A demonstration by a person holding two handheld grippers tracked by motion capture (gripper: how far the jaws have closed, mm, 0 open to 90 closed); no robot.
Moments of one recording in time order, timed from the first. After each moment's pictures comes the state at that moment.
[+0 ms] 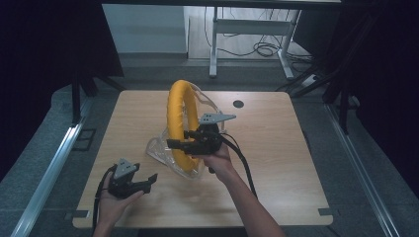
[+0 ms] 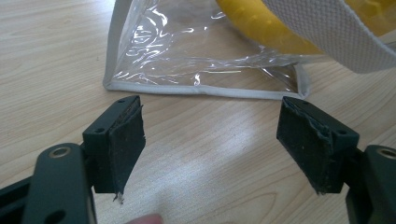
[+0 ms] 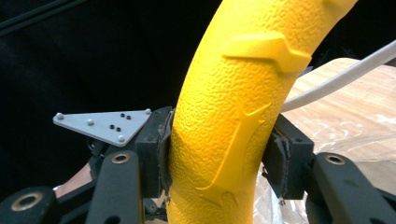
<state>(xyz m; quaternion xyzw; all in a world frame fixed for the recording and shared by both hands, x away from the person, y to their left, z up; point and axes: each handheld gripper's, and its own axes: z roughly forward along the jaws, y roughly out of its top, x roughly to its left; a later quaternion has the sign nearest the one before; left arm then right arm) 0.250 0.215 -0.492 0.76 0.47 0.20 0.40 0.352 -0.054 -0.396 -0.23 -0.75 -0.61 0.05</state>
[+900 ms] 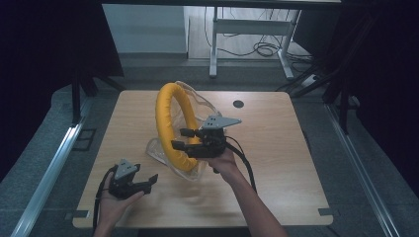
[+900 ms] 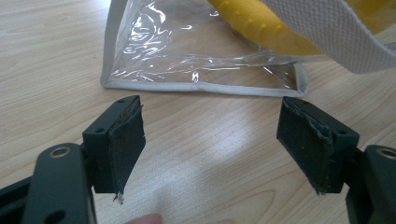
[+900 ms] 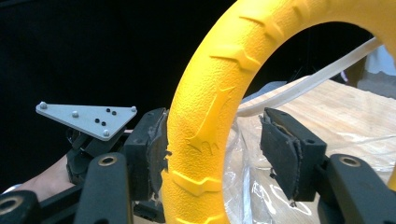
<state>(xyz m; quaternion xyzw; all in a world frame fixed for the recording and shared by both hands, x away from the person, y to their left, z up) 0.249 0.214 -0.493 0.77 0.47 0.20 0.40 0.341 -0.065 -0.393 -0.22 -0.76 -0.61 -0.02</state>
